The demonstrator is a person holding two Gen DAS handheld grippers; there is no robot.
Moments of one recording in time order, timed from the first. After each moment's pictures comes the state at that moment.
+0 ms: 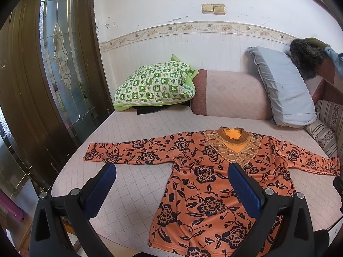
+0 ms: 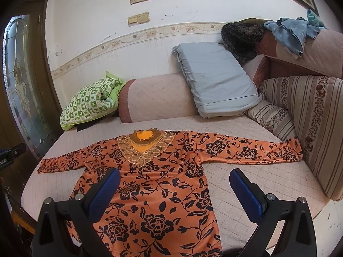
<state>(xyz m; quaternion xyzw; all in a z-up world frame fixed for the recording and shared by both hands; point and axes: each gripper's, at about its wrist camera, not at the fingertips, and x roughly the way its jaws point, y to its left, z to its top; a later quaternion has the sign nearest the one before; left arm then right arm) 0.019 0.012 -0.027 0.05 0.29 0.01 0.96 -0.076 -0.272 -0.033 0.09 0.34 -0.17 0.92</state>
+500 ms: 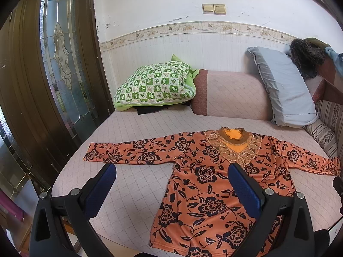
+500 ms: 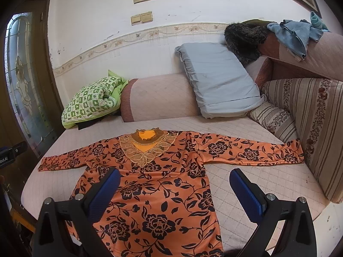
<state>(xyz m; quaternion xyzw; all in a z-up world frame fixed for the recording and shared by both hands) 0.022 0.014 -0.027 0.05 0.29 0.01 0.95 -0.074 -0.269 -0.032 0.08 0.34 -0.16 0.92</state>
